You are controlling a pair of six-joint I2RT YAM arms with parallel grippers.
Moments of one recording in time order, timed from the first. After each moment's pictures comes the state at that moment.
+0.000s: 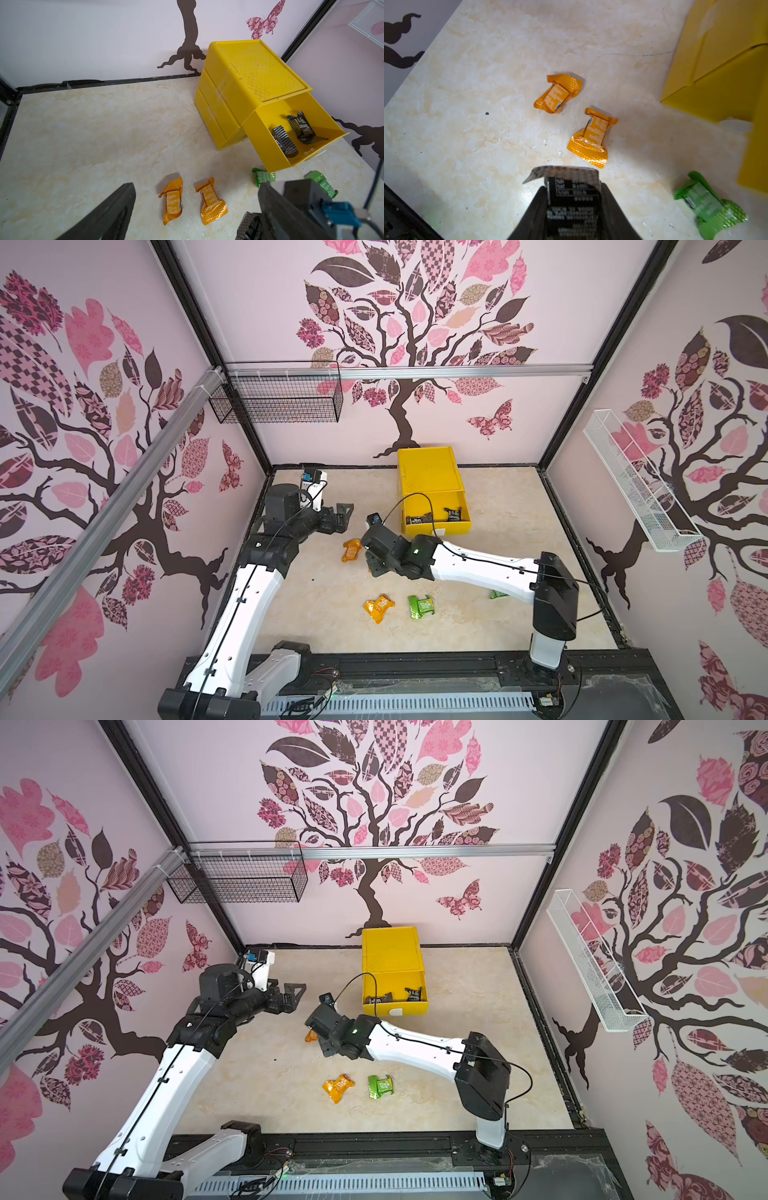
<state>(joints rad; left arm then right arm) -0.15 1.05 1.10 -0.54 0.31 -0.05 1.09 1.79 1.53 -0.63 0.32 0.55</state>
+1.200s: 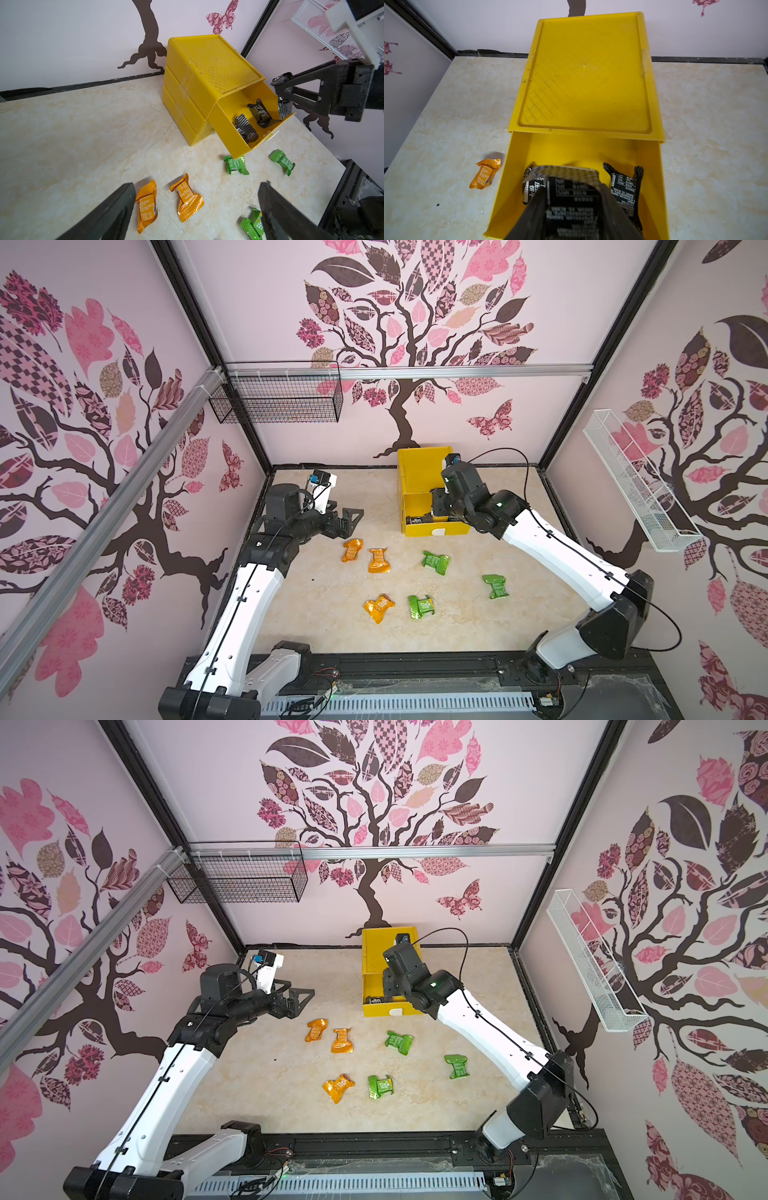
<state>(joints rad) -0.15 1.06 1.10 -0.55 0.50 -0.02 0.69 1.54 1.55 -0.71 0.31 0.44</state>
